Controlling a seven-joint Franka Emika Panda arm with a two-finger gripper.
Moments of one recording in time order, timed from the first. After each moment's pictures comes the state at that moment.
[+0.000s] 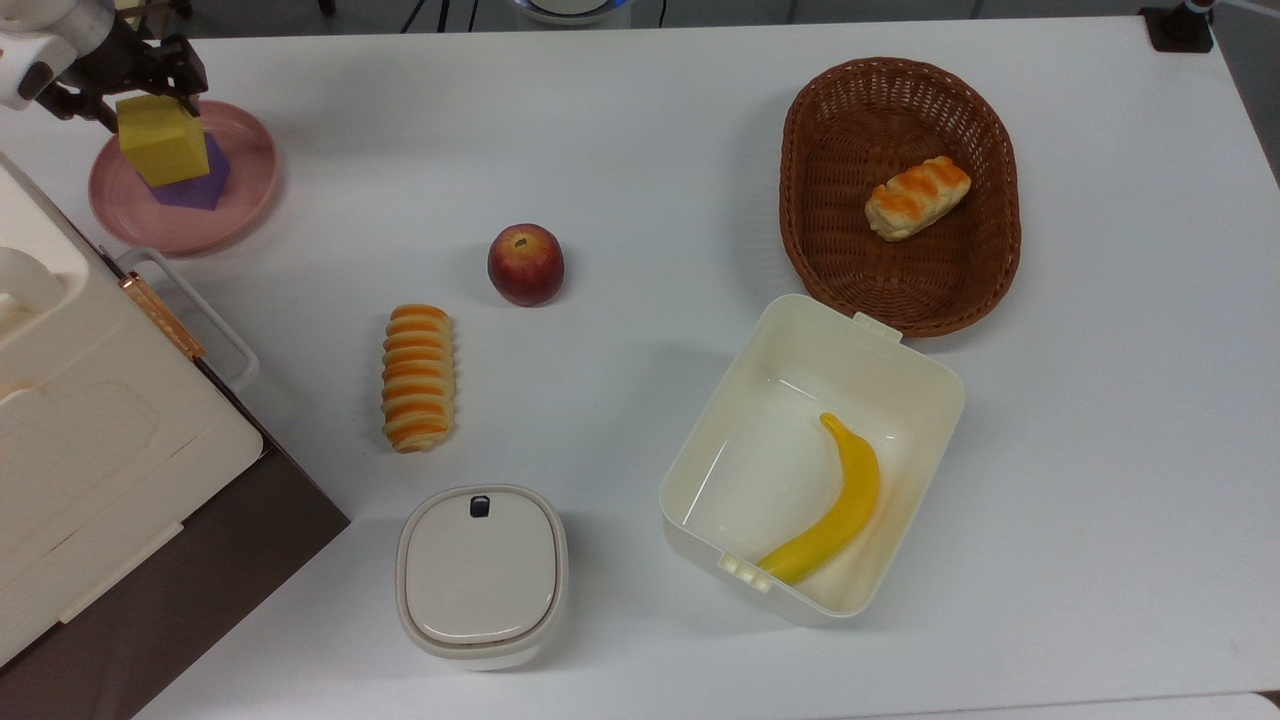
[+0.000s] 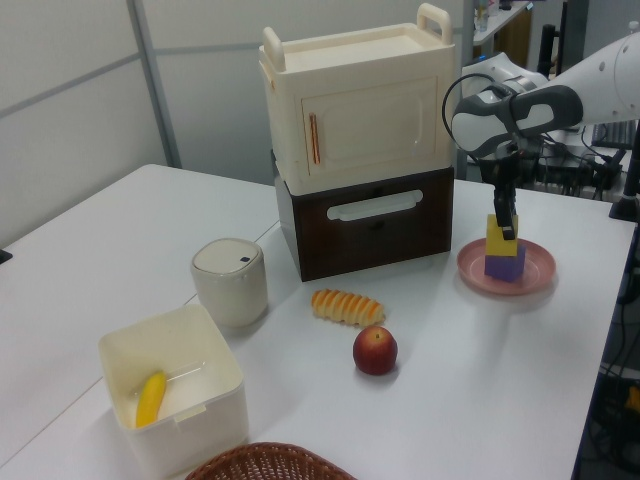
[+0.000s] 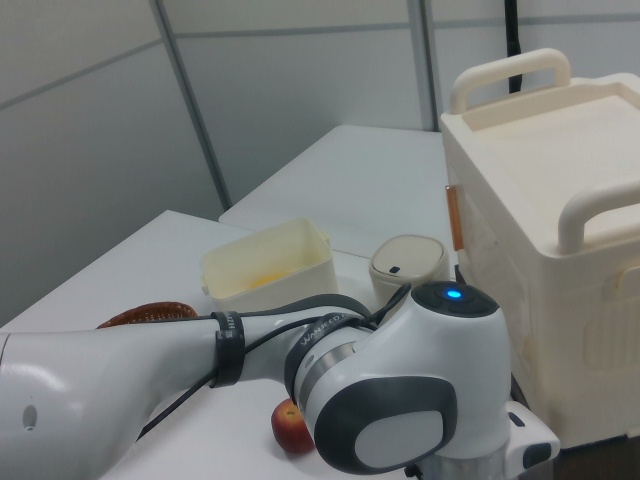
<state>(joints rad) -0.65 0.29 0.04 -1.71 -0.20 1.86 -0.81</state>
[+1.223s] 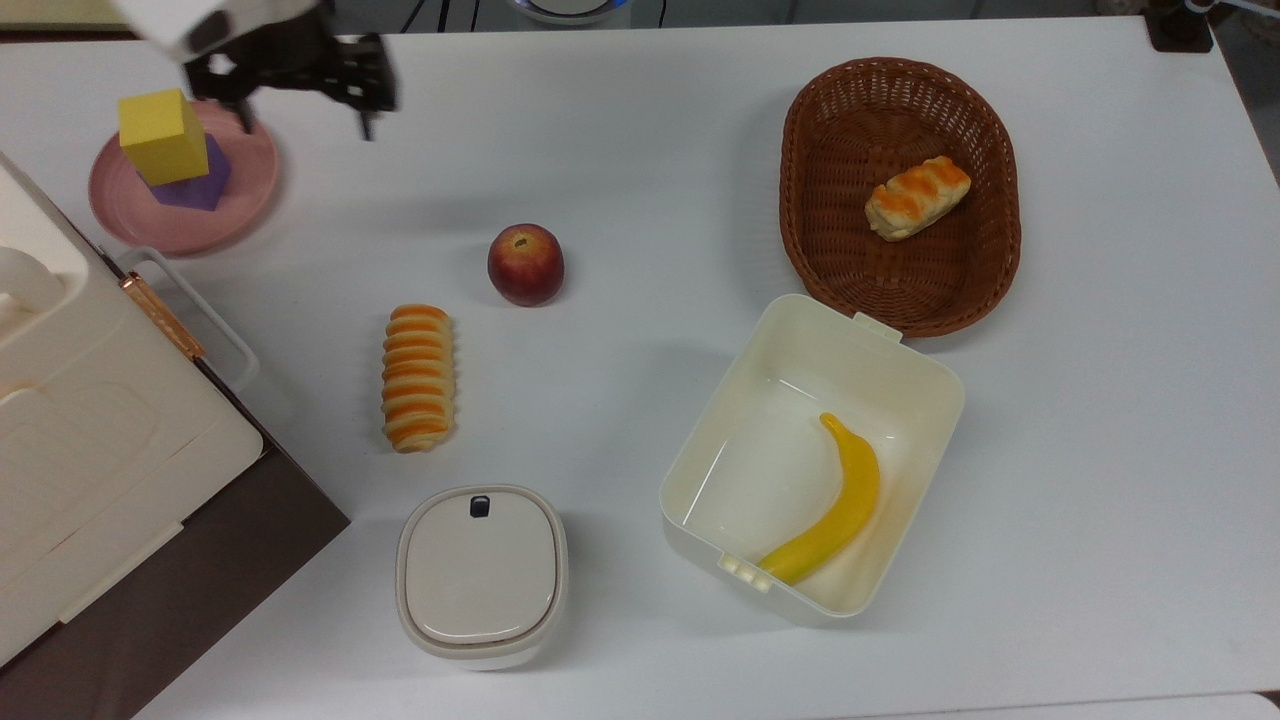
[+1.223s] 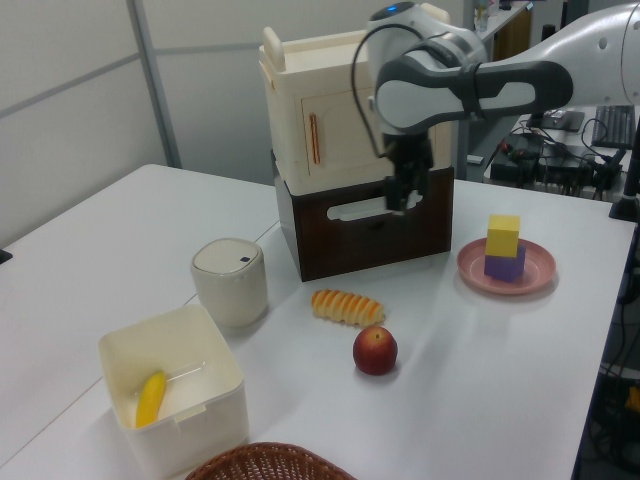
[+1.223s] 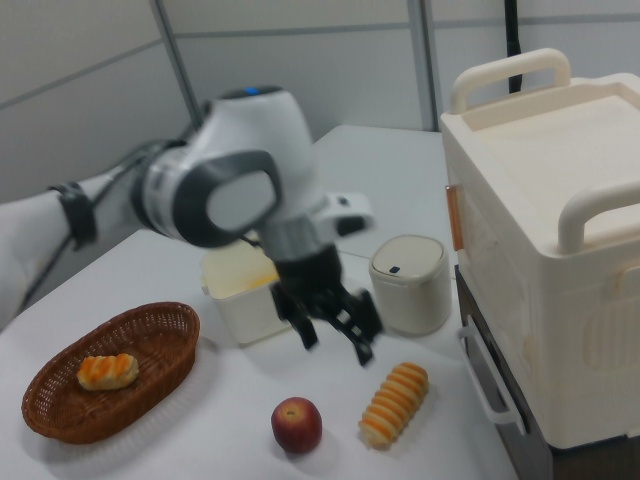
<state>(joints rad) -0.54 0.15 0.38 -1.61 -0.21 1.74 -0.16</state>
